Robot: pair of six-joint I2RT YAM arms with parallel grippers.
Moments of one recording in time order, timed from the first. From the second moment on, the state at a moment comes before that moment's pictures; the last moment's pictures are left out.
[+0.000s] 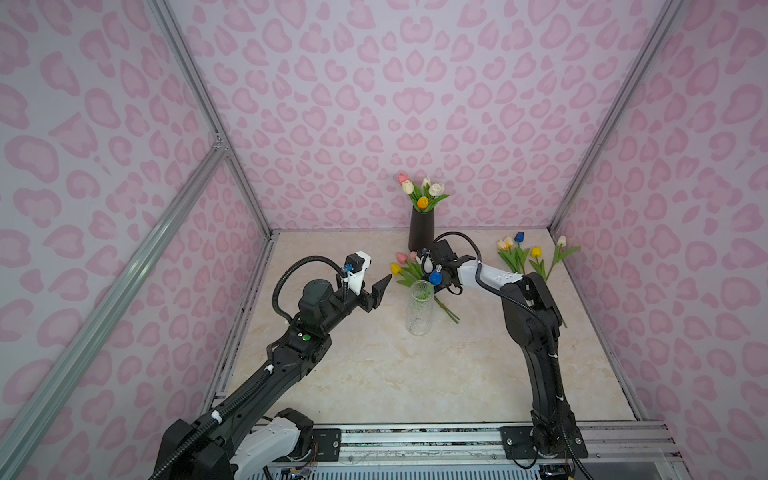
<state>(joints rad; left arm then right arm) -0.47 1.05 0.69 0.33 0.23 0.04 0.45 2.23 1.64 -0.50 -0.03 -0.04</state>
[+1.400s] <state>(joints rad) -0.47 1.00 0.67 0.33 0.23 0.05 0.35 2.22 1.73 -0.92 0.01 -0.20</state>
